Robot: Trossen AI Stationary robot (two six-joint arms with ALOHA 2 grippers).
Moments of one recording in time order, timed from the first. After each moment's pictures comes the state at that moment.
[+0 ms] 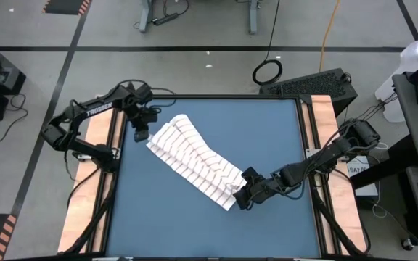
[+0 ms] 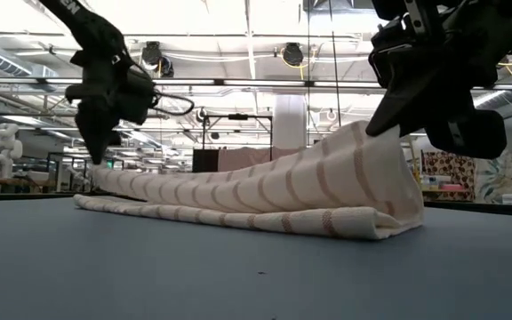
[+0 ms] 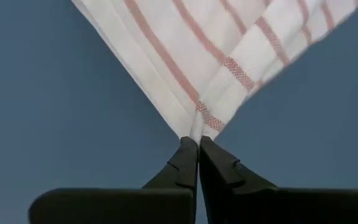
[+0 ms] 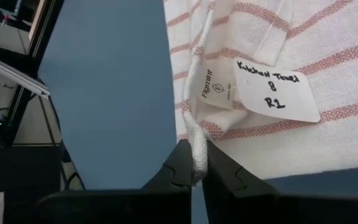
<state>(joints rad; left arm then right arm) 0.90 1.39 0.90 -1.13 0.34 0.62 0.46 1.52 0.76 -0.03 0.25 1.37</state>
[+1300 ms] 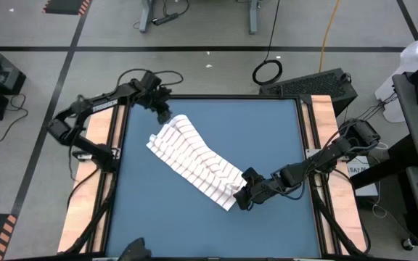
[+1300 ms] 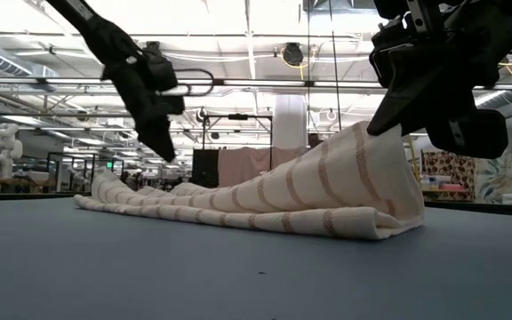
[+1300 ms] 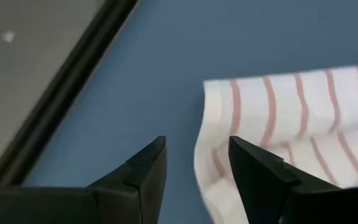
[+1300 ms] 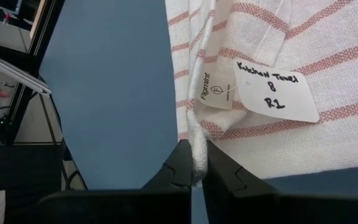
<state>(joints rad) 0.89 1.48 0.96 -0.53 0.31 0.34 0.47 1.52 0.76 -0.03 0.25 1.37</state>
